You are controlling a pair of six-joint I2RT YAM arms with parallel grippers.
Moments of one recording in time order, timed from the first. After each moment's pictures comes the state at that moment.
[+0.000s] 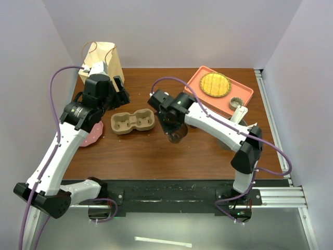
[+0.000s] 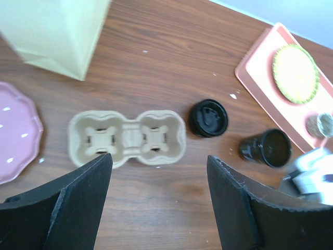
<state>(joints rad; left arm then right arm) -0.40 1.19 1.44 -0.81 -0.27 -0.56 0.93 1.84 1.89 -1.23 0.22 0.47</state>
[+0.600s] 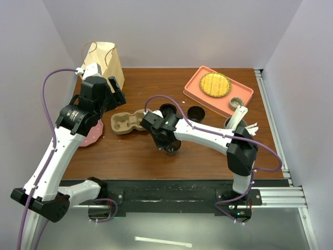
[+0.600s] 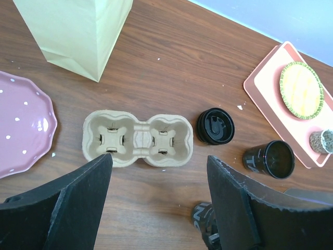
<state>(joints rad) -0.40 1.13 1.44 -0.85 -0.36 -0.61 1.06 1.86 1.57 -0.94 0.24 0.58</state>
